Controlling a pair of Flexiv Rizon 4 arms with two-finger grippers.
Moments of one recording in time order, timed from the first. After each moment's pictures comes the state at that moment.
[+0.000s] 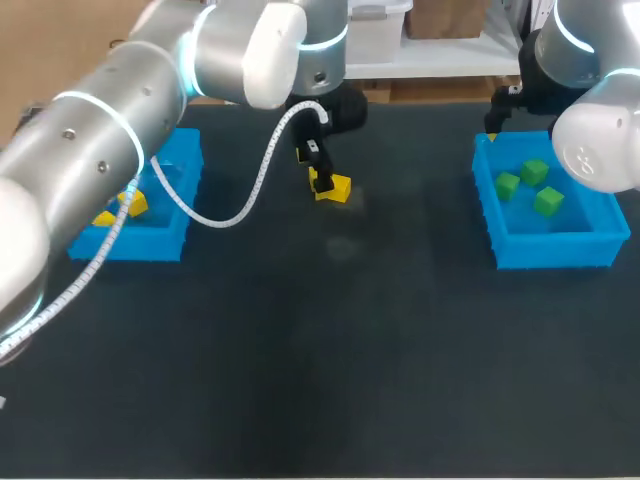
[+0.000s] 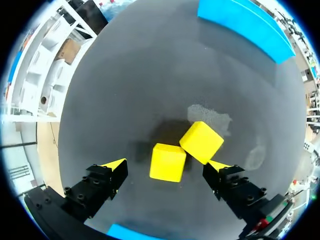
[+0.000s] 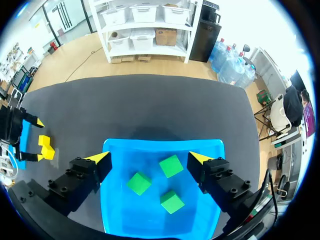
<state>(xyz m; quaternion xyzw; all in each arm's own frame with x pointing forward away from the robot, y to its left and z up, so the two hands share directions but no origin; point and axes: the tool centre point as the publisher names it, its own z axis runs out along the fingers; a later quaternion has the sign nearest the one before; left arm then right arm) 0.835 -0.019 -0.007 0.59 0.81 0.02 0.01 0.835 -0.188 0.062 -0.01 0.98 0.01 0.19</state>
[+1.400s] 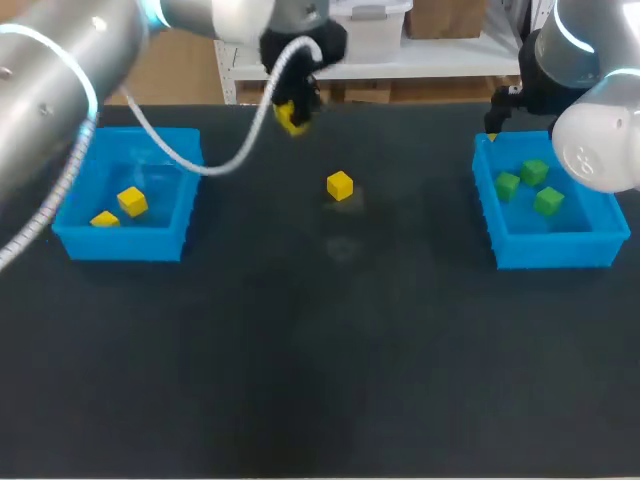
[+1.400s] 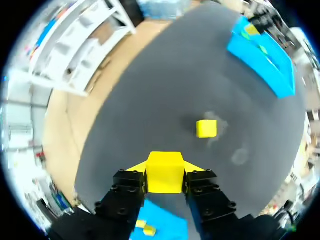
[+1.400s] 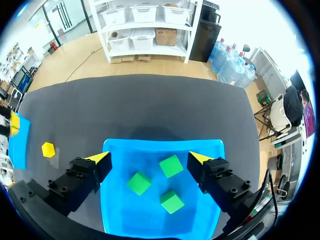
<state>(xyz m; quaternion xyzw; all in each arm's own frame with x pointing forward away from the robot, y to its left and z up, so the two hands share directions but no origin) 0.847 0.025 0.105 0.44 0.89 0.07 0.05 0.835 -0.188 0.062 -0.01 0.98 0.01 0.19</state>
